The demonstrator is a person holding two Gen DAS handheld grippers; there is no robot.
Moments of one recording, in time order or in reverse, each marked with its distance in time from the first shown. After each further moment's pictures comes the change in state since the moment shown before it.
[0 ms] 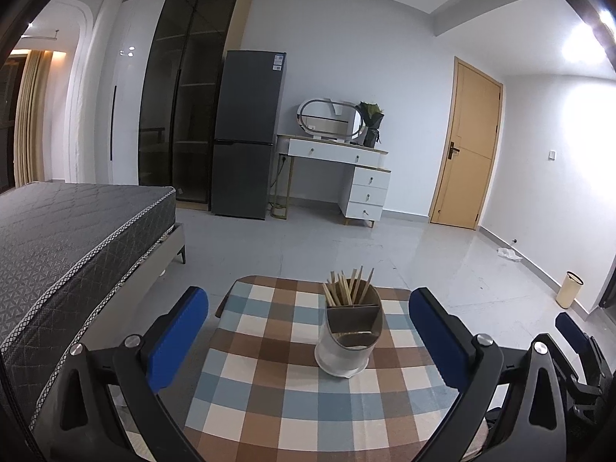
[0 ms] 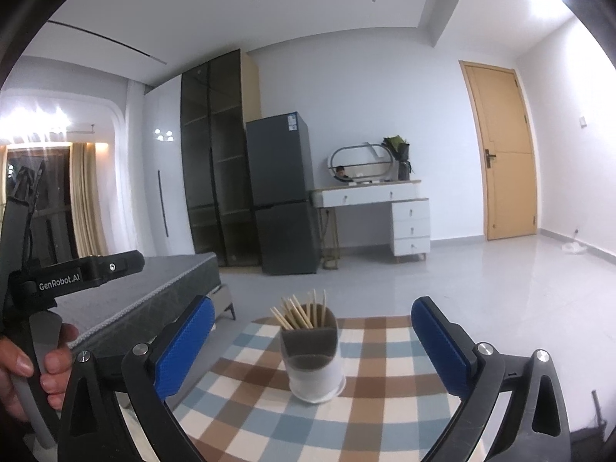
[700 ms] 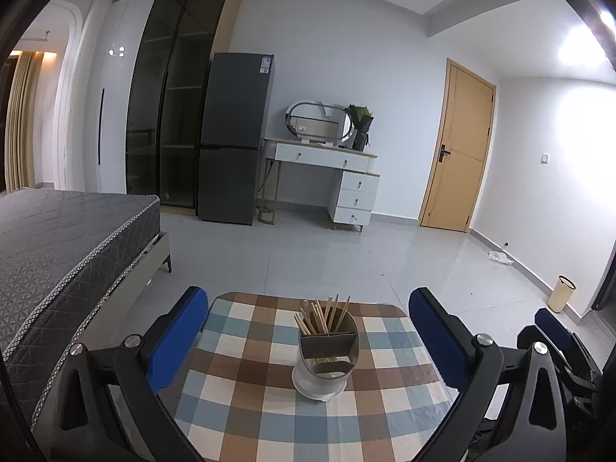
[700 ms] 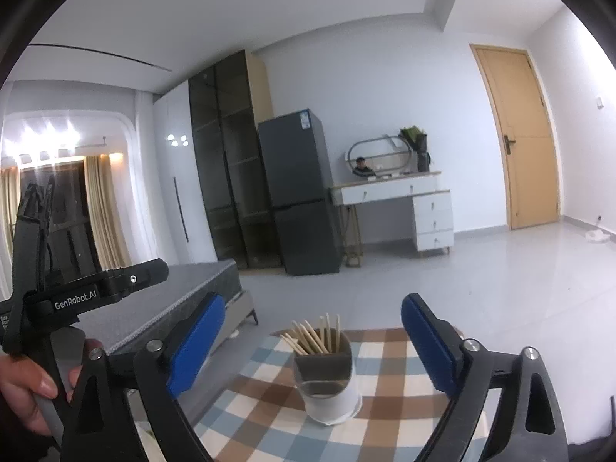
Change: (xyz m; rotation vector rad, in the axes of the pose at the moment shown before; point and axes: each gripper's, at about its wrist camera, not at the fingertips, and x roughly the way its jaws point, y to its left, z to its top) left arm 0.003 -0.026 0.052 0.004 0.010 -0.037; right arm 0.023 -0.022 0.053 0.062 0.004 0.101
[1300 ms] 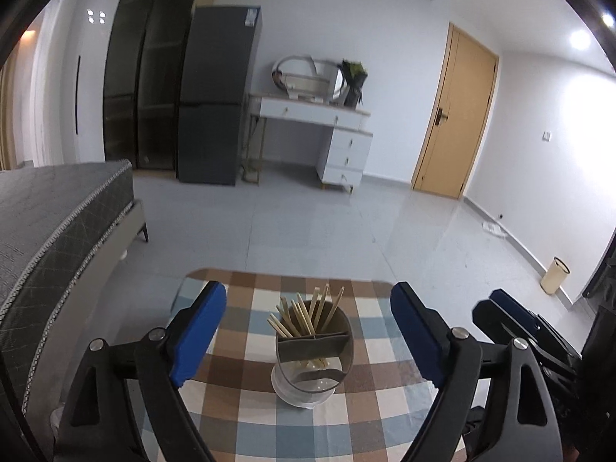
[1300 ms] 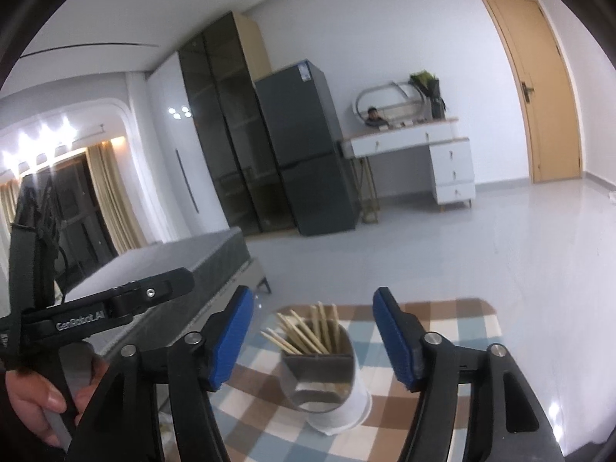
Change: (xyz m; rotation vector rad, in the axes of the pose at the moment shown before) left arm 0.072 -0.016 0.017 -0.012 0.159 -0.043; right arm 0.102 -0.047 0.003 0.059 0.174 0.091
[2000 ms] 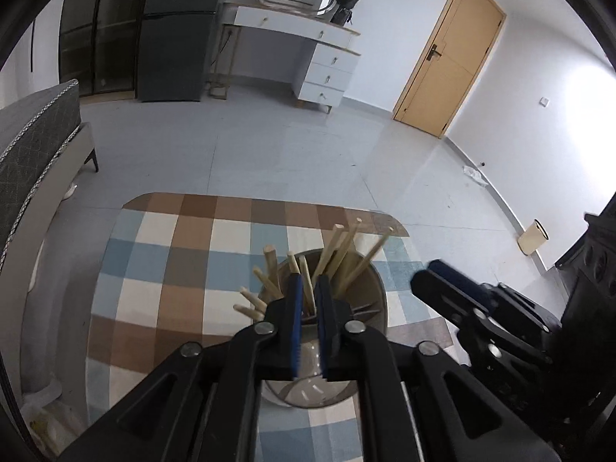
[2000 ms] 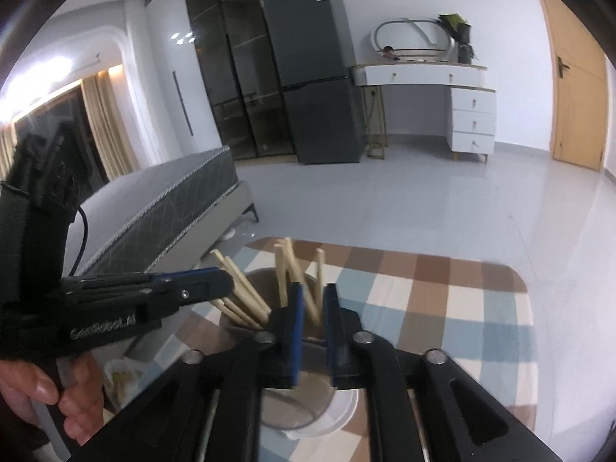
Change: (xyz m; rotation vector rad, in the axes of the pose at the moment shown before) left arm 0.153 0.019 -0.030 -0.041 0.345 -0.147; right arm 0.147 -0.041 -0.050 -0.055 0.290 -0.007
